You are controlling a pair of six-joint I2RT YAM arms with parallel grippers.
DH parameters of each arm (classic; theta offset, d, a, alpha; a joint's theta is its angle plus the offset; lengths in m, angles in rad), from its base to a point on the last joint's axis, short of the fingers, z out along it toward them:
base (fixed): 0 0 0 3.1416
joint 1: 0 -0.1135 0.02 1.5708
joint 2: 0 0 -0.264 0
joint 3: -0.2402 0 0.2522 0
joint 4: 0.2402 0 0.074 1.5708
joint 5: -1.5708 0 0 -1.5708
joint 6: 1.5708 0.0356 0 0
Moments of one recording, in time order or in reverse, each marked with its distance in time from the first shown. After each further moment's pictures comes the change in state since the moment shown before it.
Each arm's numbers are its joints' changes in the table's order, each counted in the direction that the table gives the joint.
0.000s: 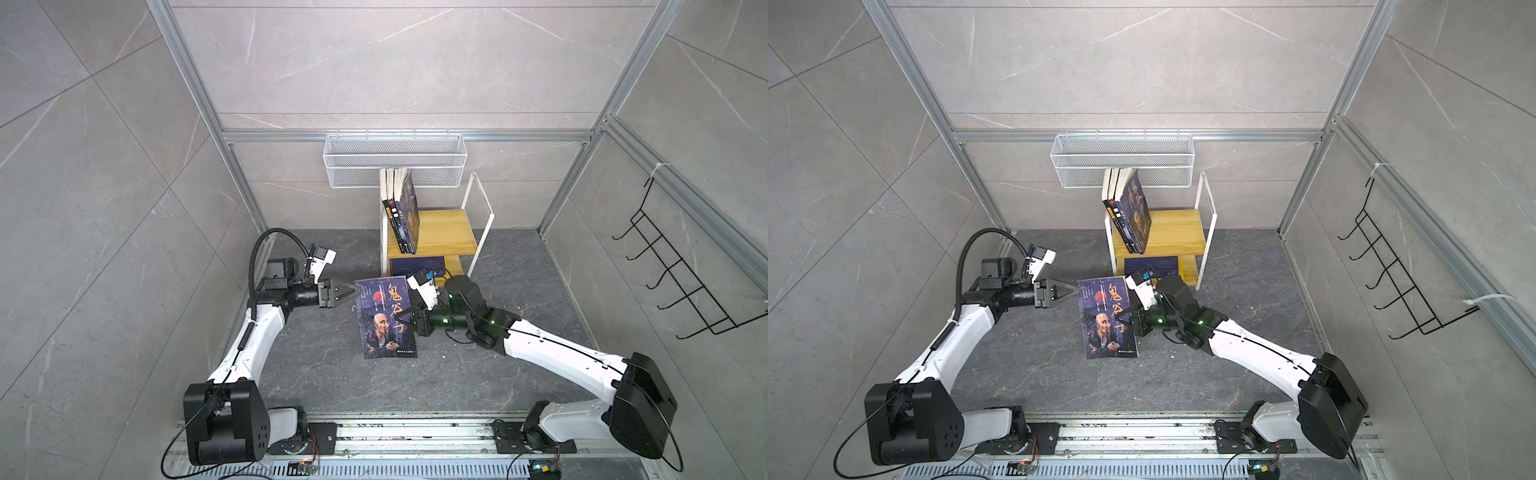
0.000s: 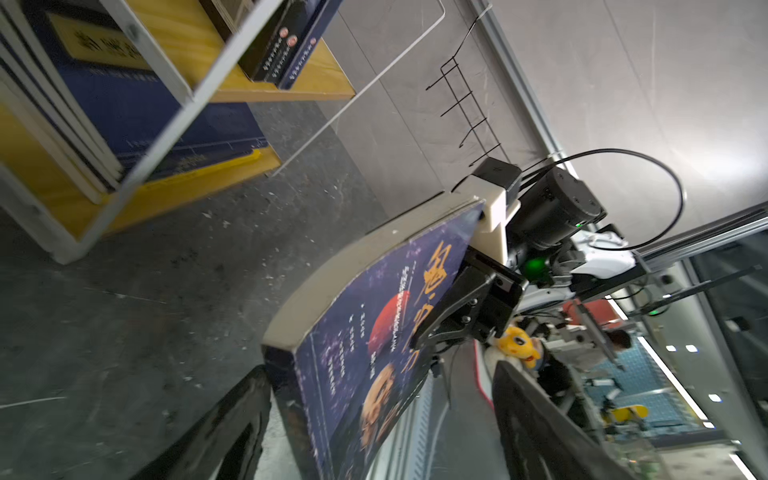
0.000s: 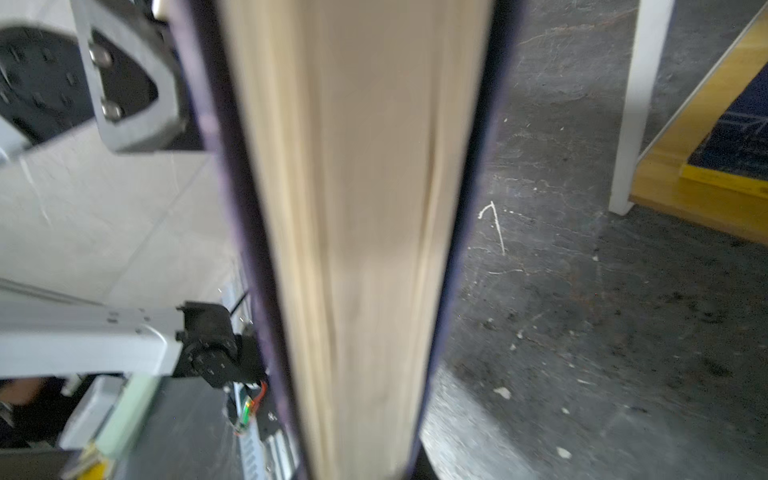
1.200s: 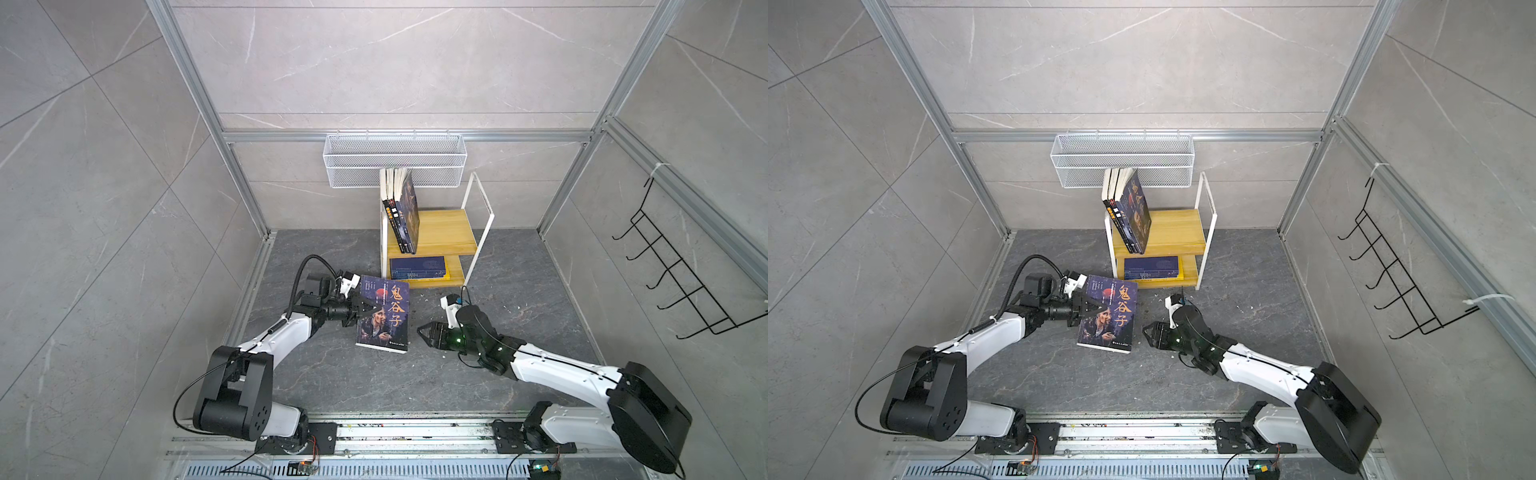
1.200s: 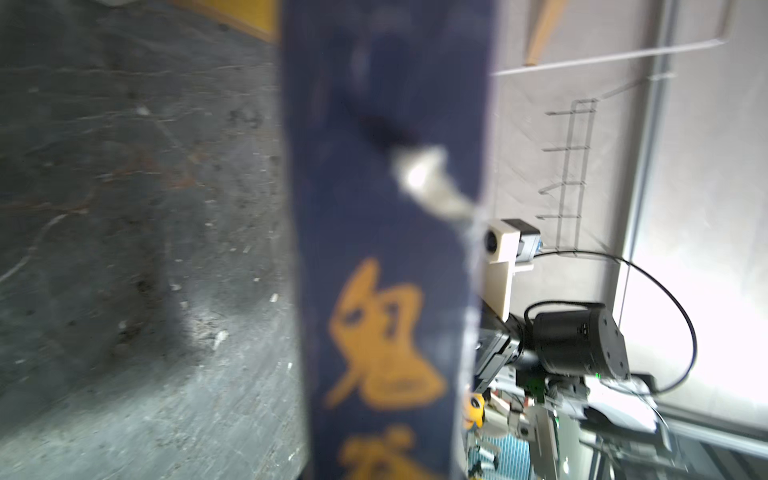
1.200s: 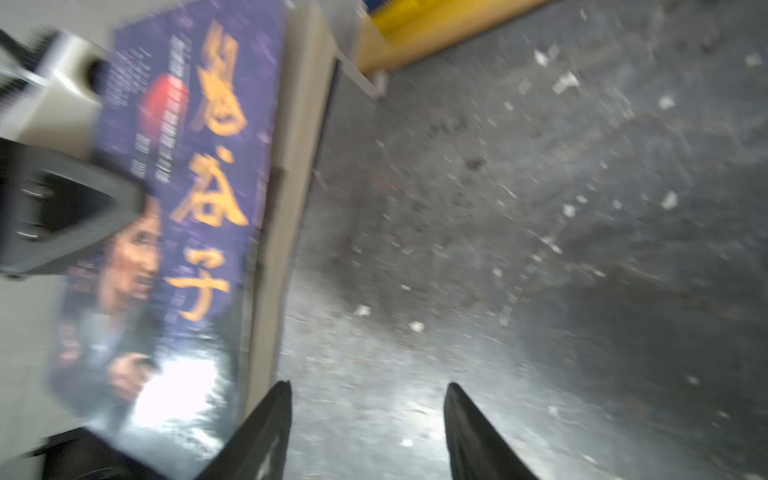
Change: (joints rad) left arm 0.251 0.121 0.240 -0.444 0.297 -0.687; right arm 0.035 -0.105 0.382 -0.193 -0.298 0.414
